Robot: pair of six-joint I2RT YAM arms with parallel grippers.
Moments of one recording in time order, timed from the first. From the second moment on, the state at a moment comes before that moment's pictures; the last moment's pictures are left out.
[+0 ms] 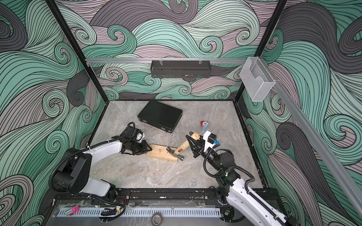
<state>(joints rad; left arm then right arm) -0.34 1.50 0.71 -0.41 0.41 -0.59 0.62 0.58 0.27 0.62 -0.22 0.19</state>
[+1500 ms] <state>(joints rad) -0.34 1.50 0.73 -0.44 0.41 -0.59 0.61 0.40 0.18 0.55 -0.11 0.24</state>
